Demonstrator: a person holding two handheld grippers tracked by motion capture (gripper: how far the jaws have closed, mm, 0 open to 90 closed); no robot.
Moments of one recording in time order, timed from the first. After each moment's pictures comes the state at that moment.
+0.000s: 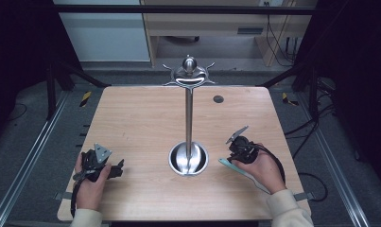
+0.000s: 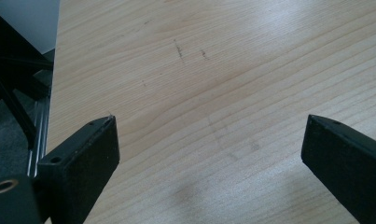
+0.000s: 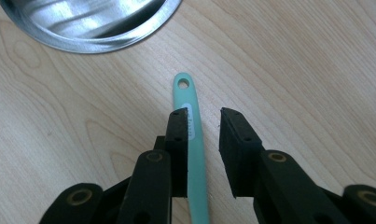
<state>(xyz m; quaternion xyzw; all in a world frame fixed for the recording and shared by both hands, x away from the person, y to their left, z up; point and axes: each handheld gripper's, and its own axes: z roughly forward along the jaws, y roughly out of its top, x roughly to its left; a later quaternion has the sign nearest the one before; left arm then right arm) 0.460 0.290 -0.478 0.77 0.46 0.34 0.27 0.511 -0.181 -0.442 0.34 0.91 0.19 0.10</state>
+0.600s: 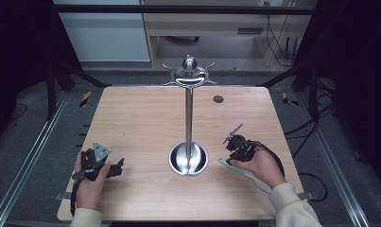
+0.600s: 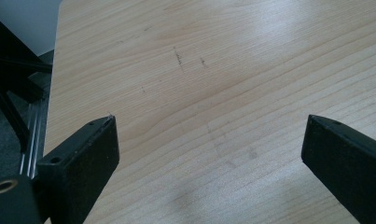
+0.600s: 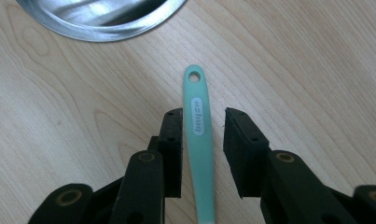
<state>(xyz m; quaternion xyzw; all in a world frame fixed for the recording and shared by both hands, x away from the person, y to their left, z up) 0.462 0.291 -0.474 0.77 0.46 0.34 0.29 0.519 -0.176 -0.442 0.33 0.93 0.16 0.07</state>
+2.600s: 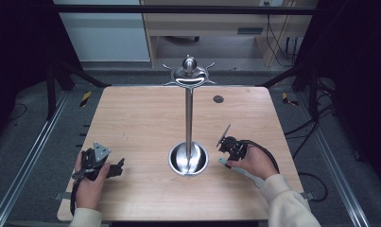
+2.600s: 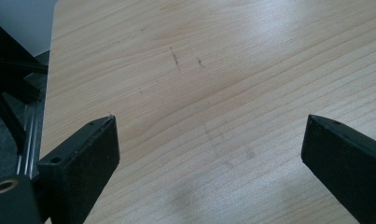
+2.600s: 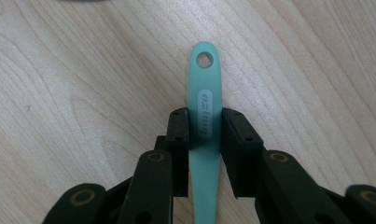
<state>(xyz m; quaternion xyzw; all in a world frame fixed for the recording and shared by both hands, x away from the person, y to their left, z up) 0.462 0.291 -0.474 0.77 0.46 0.33 0.29 0.538 -0.159 -0.466 0.31 0.95 0.07 0.02</state>
